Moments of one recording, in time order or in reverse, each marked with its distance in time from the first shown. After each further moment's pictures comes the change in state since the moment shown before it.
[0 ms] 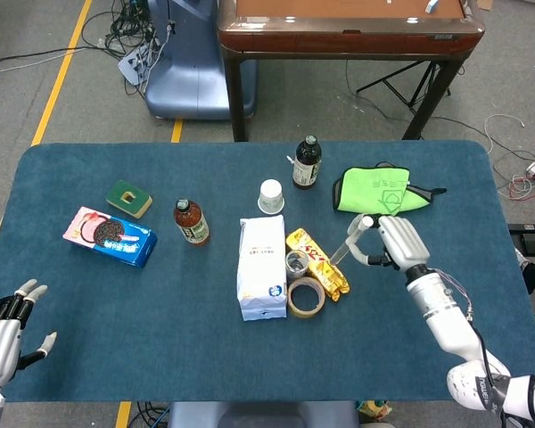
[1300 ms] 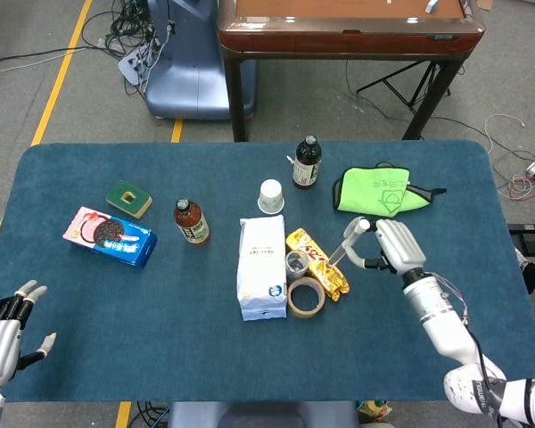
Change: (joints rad) left arm -0.001 -0.001 0.002 0.008 -0.009 -0.007 -0.005; right arm -0.027 -0.017 0.024 -0.018 -0.012 -0.027 0.101
